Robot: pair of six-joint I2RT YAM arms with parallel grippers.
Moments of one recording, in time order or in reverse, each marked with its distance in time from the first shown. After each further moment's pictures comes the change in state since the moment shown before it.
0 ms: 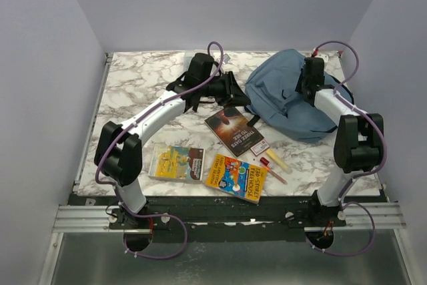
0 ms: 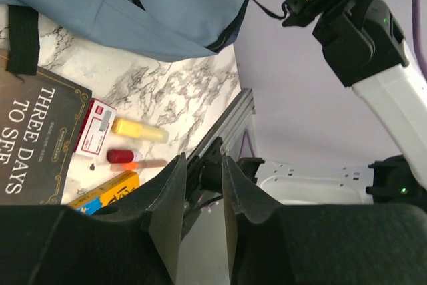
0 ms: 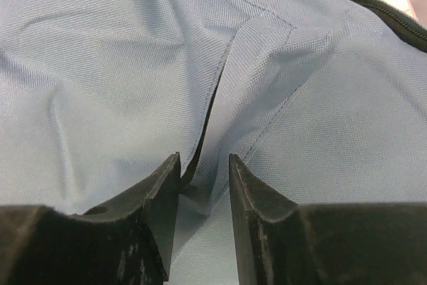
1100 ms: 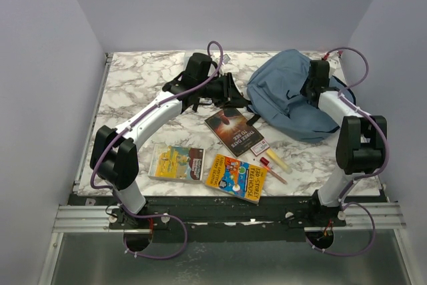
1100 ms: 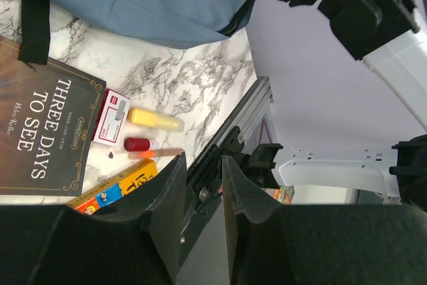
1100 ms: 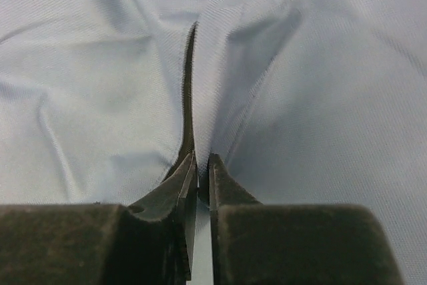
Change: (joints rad) left arm 0.001 -0.066 0.004 -0.109 -0.004 0.149; right arm -0.041 -0.011 0.000 -0.048 -0.007 0.158
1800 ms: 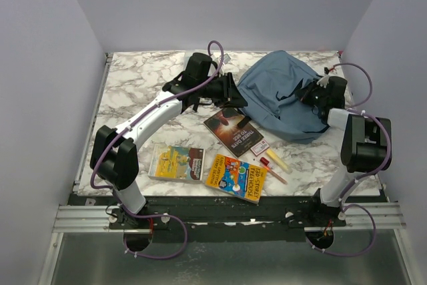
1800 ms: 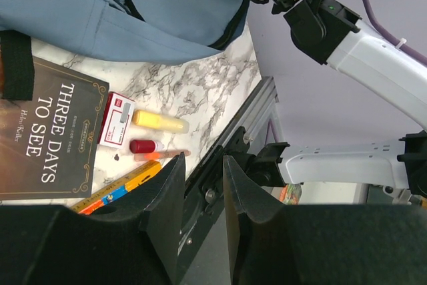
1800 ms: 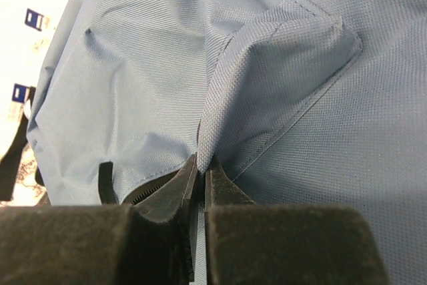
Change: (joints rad) left arm 0.000 0.000 0.002 -0.001 -0.003 0.027; right arm -0.168 -0.001 -0.306 0.545 -0.734 0.013
